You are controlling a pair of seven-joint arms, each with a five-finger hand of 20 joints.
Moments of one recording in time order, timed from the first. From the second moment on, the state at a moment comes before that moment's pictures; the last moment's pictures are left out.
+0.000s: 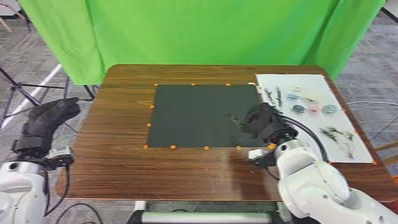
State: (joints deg) left arm 122.1 -53.8 -106.6 -111.5 61.3 10.5 8.1; right arm -86.9 -41.8 52.4 -123.0 -104.5 19.0 38.8
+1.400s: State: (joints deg) left arm 122.8 -52.7 -105.1 -111.1 63.3 10.2 6.6; right arm -61.0 -62.3 27.7 -104.1 -73.9 29.1 43.0
